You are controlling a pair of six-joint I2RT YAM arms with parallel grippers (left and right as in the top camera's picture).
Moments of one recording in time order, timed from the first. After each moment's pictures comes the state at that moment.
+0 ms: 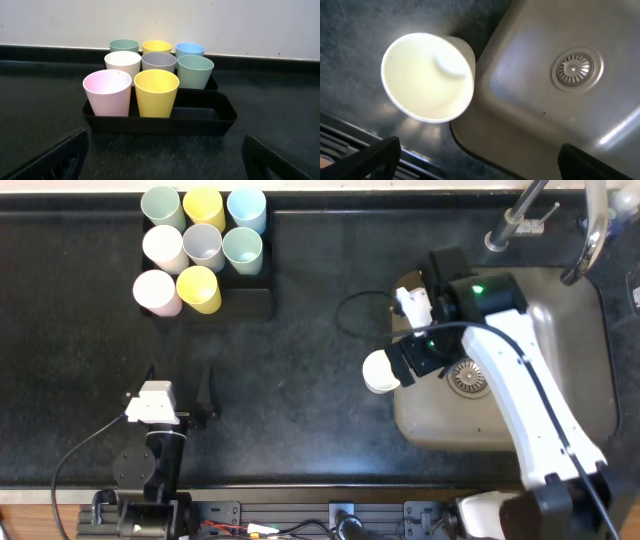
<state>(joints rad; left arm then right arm) -0.02 0.01 0.01 -0.08 0.03 -0.07 0.26 1.58 1.40 -1.37 -0.09 -0.23</state>
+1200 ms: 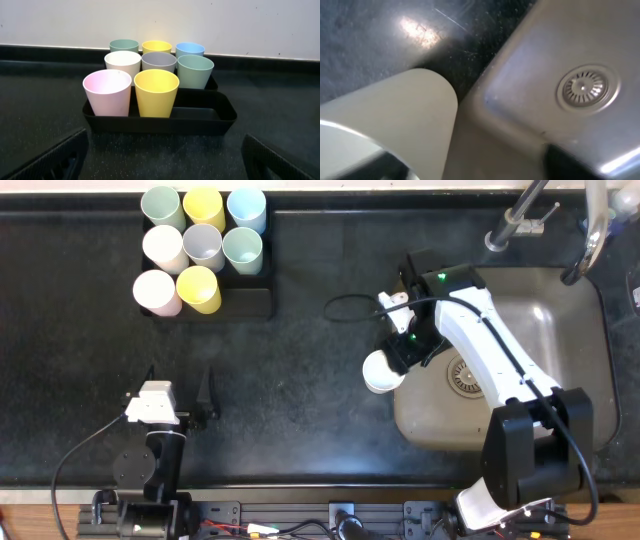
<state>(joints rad) -0.02 0.01 0.01 -0.08 0.03 -0.07 0.26 1.78 1.33 -1.18 -0.09 -0.30</state>
